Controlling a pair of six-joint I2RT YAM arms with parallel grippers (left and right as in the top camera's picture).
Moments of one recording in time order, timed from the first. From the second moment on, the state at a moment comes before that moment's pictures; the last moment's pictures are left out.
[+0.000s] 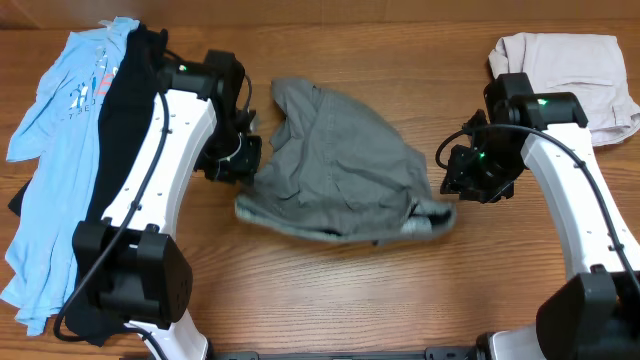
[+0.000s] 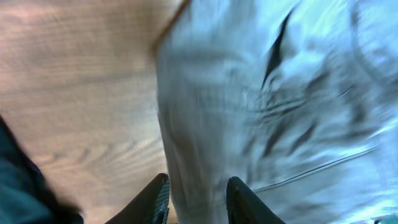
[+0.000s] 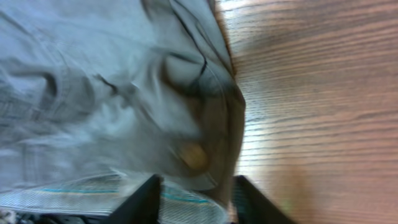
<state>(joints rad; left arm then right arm) -0.18 1.88 1.74 -1.51 0.13 -0.08 0.05 1.64 1.45 -1.40 -0.26 0.22</state>
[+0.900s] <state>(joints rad) -0.62 1.85 1.60 -1.29 0.25 0.52 0.08 1.37 1.48 -1.43 -0.19 0.37</state>
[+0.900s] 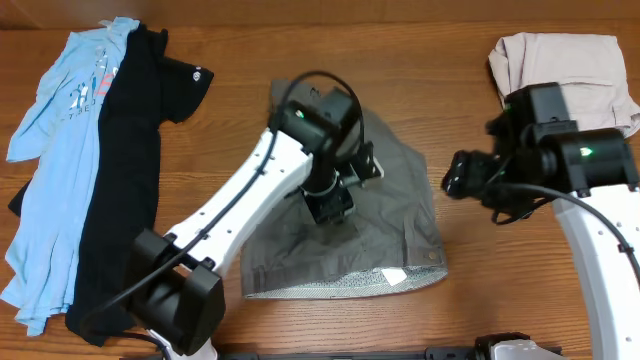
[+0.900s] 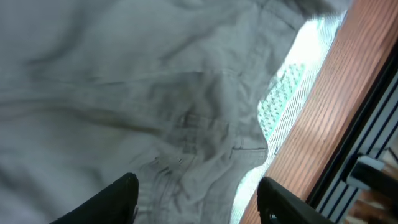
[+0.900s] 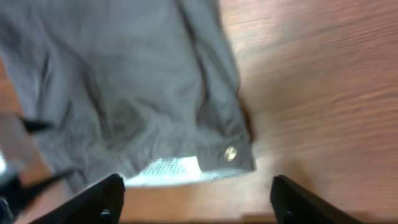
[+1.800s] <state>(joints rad) -0.79 1.86 1.31 -1.12 0.24 -0.29 -0.07 1.37 1.48 -1.39 -0.18 0.30</state>
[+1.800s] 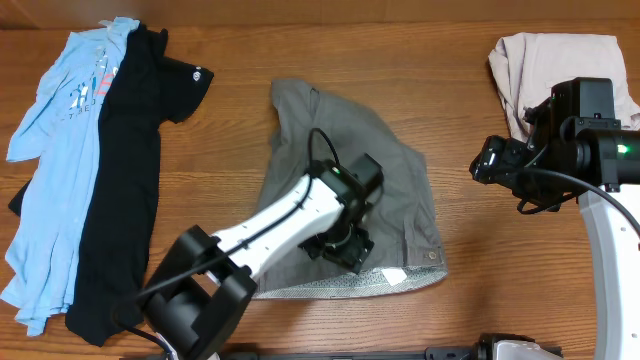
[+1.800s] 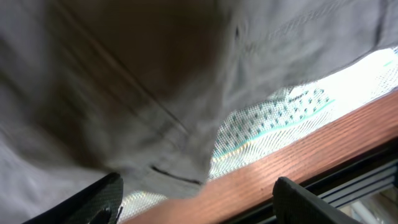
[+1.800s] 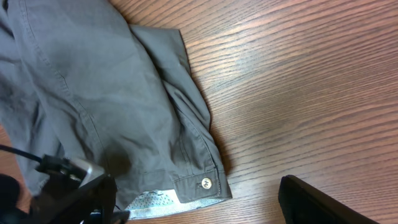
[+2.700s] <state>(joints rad) -0.84 1.86 1.22 -0.96 0.00 -0.60 -0.07 1.37 1.48 -1.40 -0.18 0.31</state>
